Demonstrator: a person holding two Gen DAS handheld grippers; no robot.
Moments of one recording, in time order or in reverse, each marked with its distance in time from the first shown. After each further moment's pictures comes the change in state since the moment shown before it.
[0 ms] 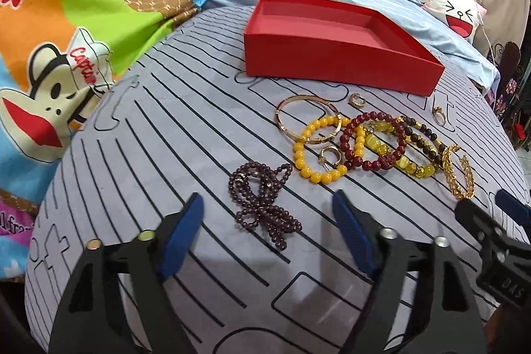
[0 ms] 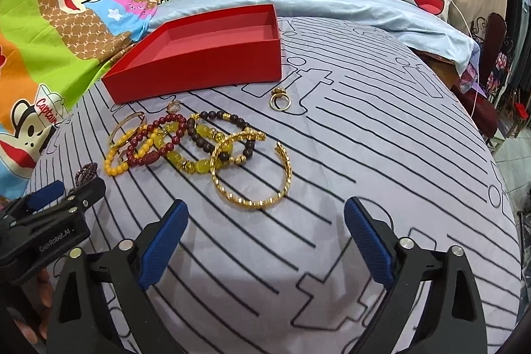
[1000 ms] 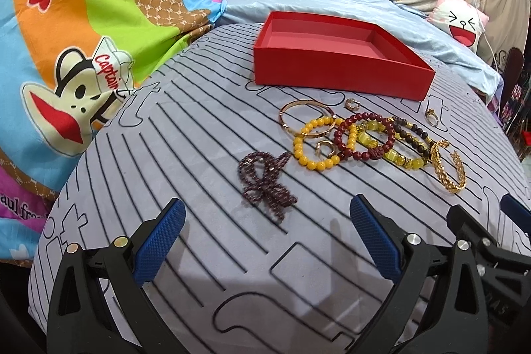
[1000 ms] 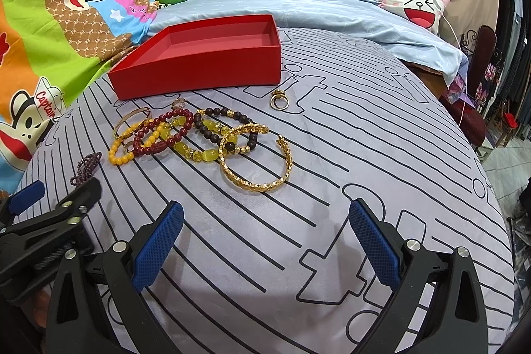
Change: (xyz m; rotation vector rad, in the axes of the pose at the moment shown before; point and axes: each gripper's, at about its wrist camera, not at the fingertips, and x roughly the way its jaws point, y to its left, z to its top) left arm -0.032 -0.004 -0.022 -0.015 -0.090 0.061; right arm -0.021 0.006 -0.024 -0.019 -0.064 -0.058
